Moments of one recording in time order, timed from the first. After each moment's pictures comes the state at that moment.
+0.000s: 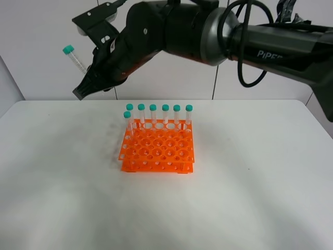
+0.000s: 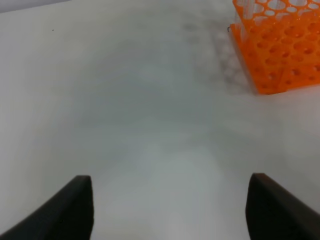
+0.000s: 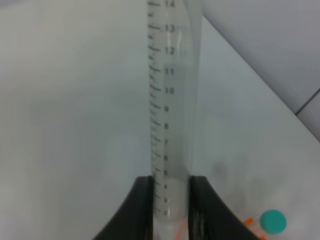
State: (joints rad) left arm 0.01 -0.01 -0.51 -0.14 1.08 0.17; right arm 0.83 2.07 -1.89 0.02 0.56 -0.32
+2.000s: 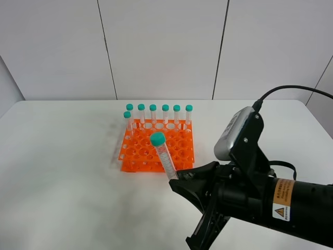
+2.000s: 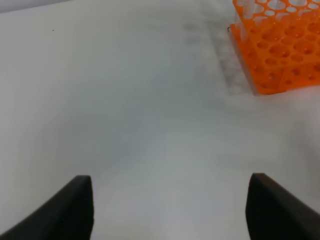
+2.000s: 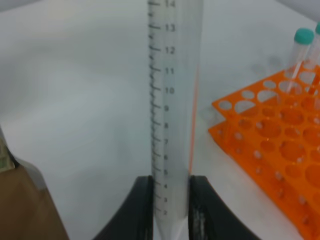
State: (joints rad) left arm 0.01 -0.01 -0.51 -0.14 1.08 0.17; right arm 0.97 1.09 -0.40 0.12 -0.21 -0.19
